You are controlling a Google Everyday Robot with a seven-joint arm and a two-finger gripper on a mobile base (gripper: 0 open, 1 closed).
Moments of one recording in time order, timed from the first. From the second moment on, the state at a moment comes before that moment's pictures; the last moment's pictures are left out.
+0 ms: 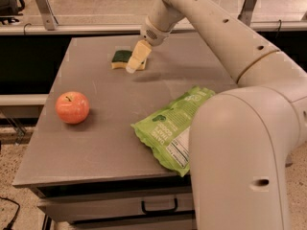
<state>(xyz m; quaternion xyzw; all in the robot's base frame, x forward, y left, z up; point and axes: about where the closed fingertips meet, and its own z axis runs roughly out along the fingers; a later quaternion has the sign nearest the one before) 0.756 0.033 0.855 -0.55 0.79 0.11 0.25</state>
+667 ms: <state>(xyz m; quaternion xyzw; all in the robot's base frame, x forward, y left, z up) 0.755 0.043 0.834 -0.56 0.79 0.11 0.22</state>
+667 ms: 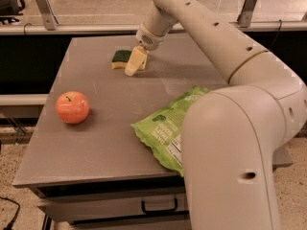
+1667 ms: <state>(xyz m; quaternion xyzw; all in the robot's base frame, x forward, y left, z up) 0.719 0.042 0.868 -0.59 0.76 0.13 0.24</state>
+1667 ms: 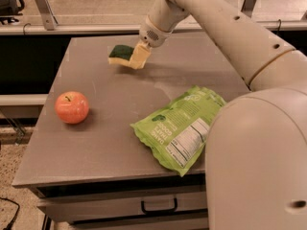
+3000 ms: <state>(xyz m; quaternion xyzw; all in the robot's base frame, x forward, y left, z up) 0.594 0.050 0.856 -0.68 0.69 0.15 0.19</state>
